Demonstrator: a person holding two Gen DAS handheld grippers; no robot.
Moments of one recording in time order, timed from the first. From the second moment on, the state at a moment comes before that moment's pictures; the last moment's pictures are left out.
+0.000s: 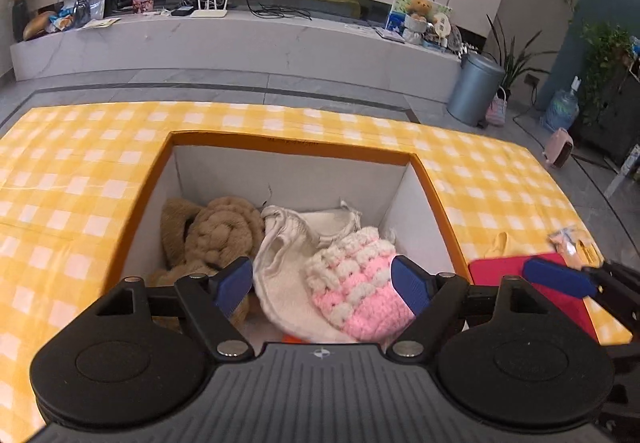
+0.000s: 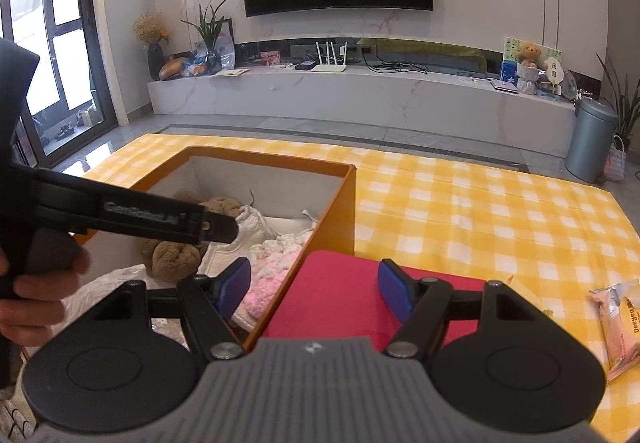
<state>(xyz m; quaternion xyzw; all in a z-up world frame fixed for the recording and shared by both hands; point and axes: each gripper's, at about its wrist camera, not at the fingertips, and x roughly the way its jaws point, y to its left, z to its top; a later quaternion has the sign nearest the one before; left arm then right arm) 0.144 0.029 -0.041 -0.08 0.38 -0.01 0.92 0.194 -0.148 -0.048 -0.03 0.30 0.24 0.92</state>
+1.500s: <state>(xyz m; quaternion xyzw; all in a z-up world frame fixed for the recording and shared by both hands) 0.053 -0.087 0.053 0.01 0.28 -0.05 0.96 0.127 -0.316 0.025 0.05 0.25 0.16 0.95</state>
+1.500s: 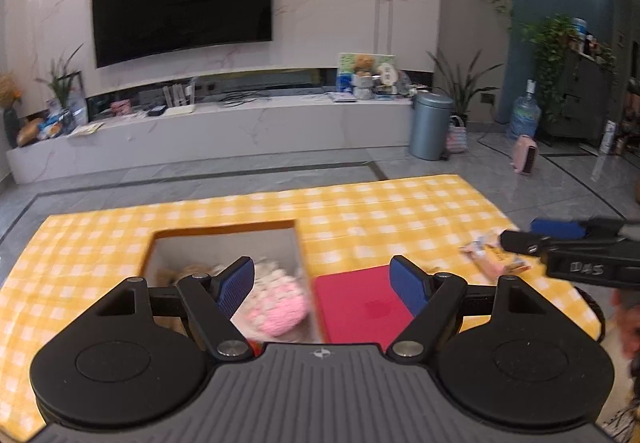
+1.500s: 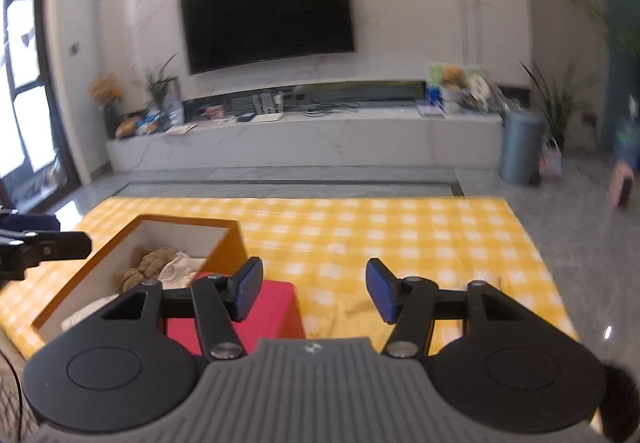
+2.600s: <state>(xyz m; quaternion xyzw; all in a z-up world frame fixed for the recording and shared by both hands) 0.300 -0.250 -0.104 0.07 0.51 -0.02 0.86 0.163 -0.443 -0.066 0.21 0.35 0.11 0.91</state>
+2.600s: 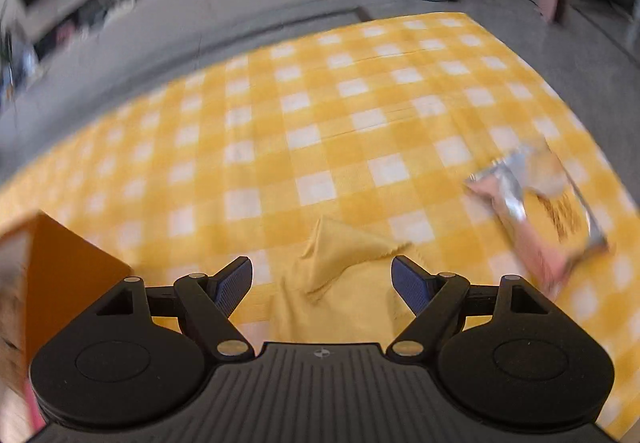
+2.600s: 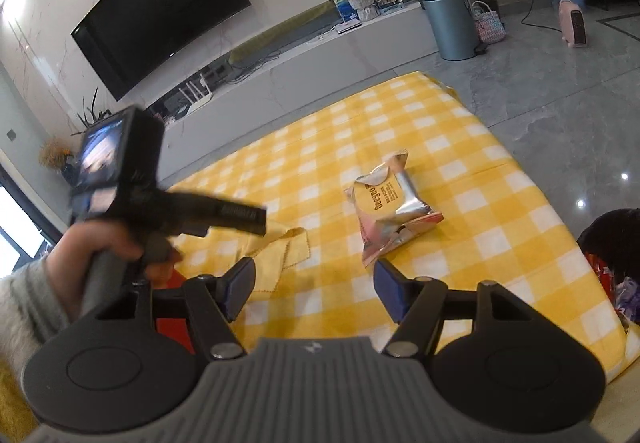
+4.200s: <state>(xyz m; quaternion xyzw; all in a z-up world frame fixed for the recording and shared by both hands) 0.289 -0.248 -0.122 0.13 0.61 -0.15 0.76 0.190 -0.439 -0.093 0.17 0.36 0.07 0.91</state>
